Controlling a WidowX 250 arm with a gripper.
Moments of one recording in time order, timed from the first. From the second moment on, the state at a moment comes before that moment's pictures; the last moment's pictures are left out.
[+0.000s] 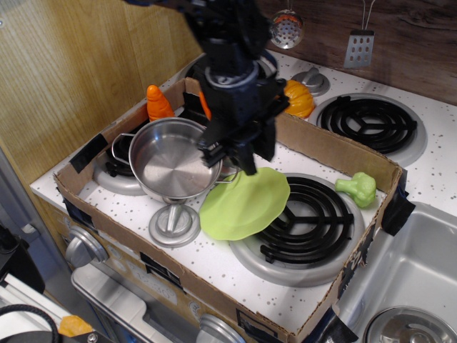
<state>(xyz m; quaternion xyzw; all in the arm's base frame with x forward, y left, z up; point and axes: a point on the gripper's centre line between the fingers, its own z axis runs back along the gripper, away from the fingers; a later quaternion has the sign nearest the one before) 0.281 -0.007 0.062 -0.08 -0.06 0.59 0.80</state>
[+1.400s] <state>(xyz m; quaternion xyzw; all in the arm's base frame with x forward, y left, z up) 0.318 -0.016 0.045 -0.12 -0.04 0.63 0.76</state>
